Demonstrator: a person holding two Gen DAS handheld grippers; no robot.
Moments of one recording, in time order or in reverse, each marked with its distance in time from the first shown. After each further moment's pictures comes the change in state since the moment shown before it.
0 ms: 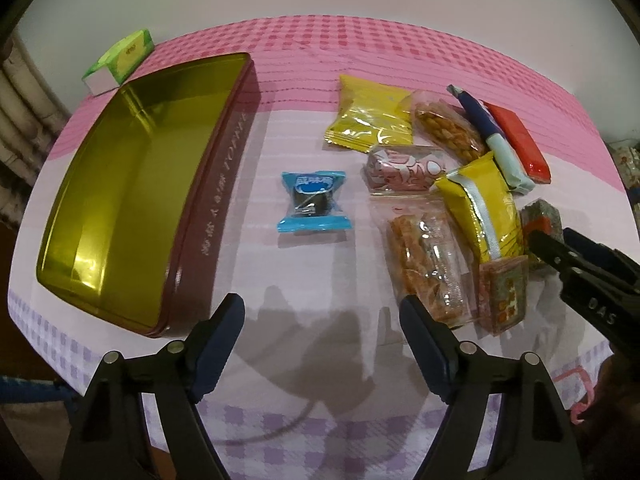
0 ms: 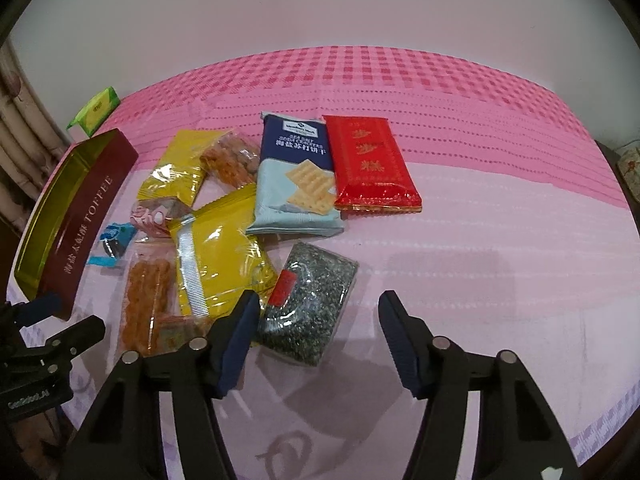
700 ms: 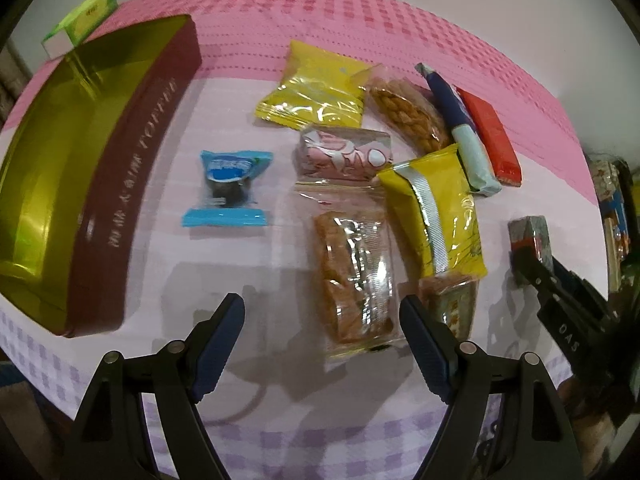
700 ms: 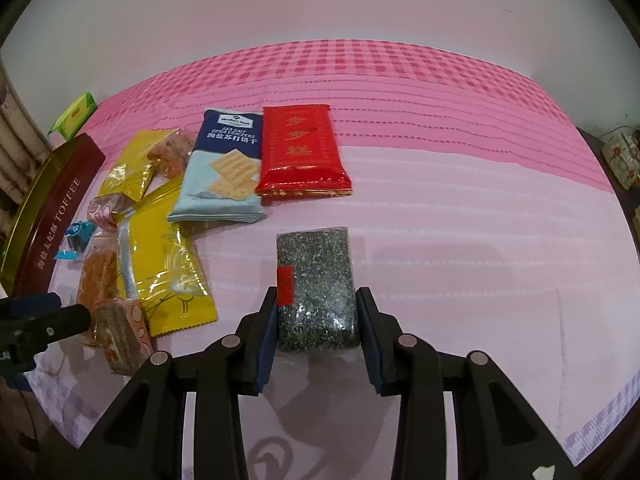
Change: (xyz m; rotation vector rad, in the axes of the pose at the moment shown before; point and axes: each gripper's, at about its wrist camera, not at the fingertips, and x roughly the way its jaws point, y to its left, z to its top) left arm 0.028 -0.029 0.021 -0.079 0.139 -0.161; right arm -0.002 -0.046 -0.006 0.036 -0.011 -0.034
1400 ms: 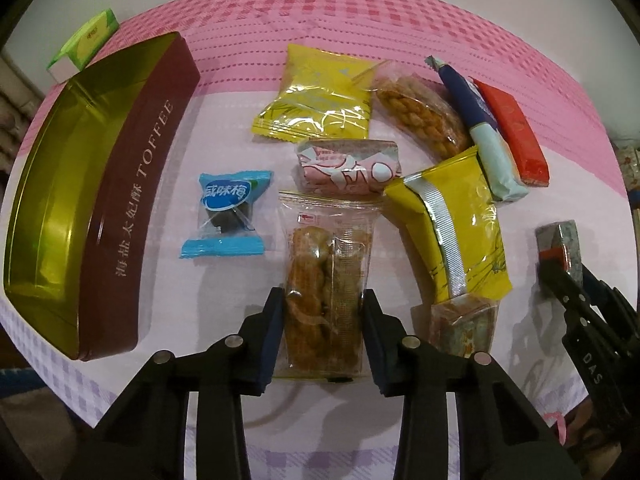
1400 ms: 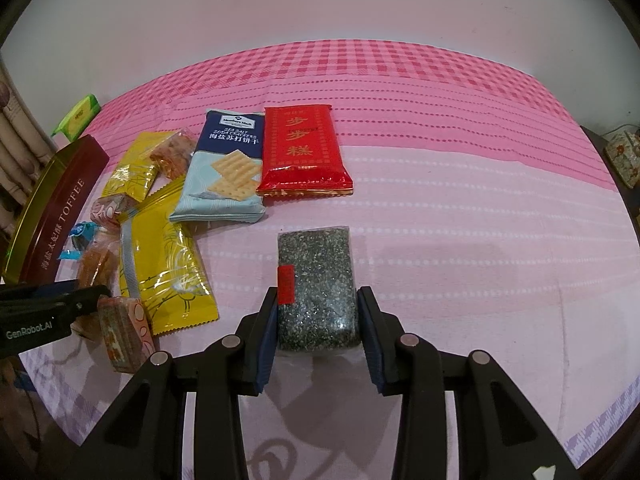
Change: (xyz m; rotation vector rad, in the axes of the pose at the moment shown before) left arm 0.019 -0.030 0.030 0.050 0.000 0.135; right arm 0.001 -0.001 0.000 -0.008 0.002 0.011
